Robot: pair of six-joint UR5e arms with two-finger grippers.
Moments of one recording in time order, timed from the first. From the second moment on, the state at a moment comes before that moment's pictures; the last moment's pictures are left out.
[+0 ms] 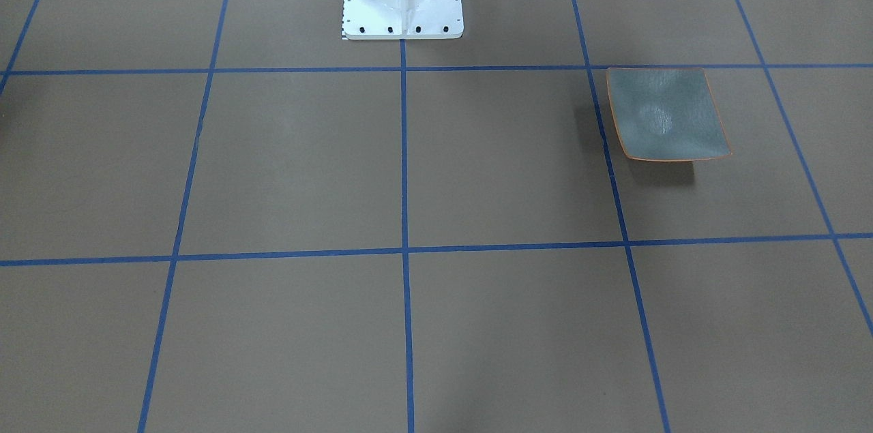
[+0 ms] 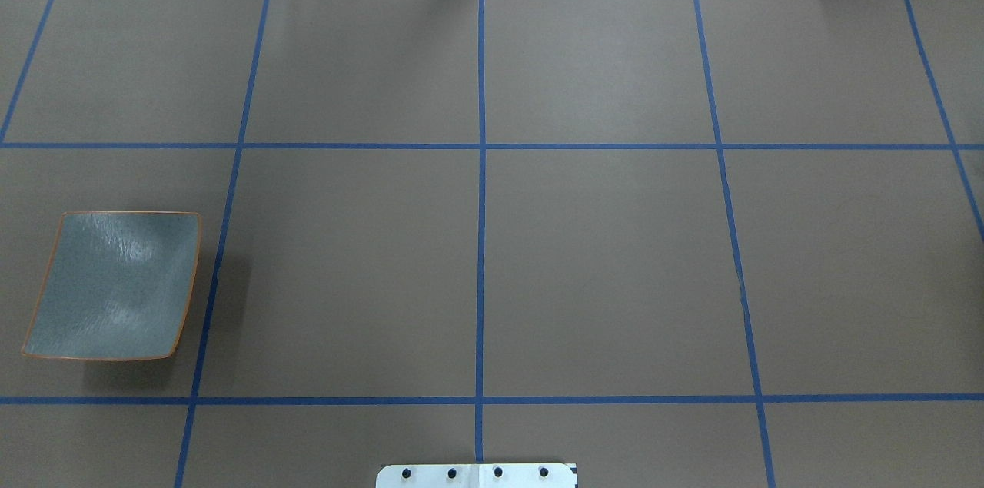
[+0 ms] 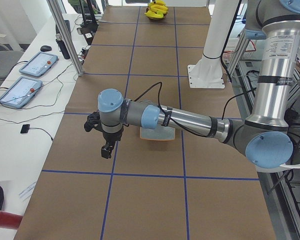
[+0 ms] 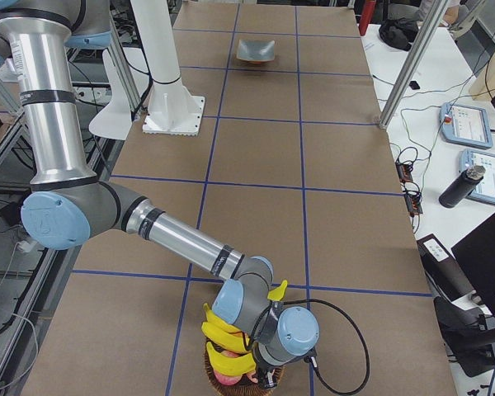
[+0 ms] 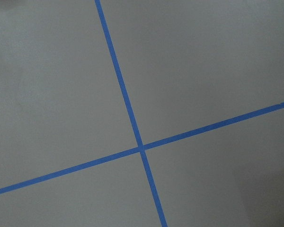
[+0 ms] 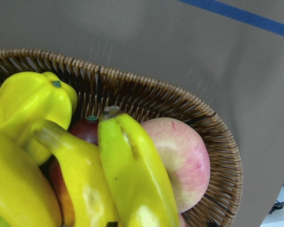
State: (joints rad) left arm -1.56 -1.66 -1.71 -1.55 -2.30 0.16; right arm 1.73 -1.42 1.02 -1.58 2.18 -0.67
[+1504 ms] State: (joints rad) left arm -1.56 -1.66 -1.70 -1.55 -2.30 0.16; right arm 1.73 -1.44 1.01 -1.58 2.19 -0.66
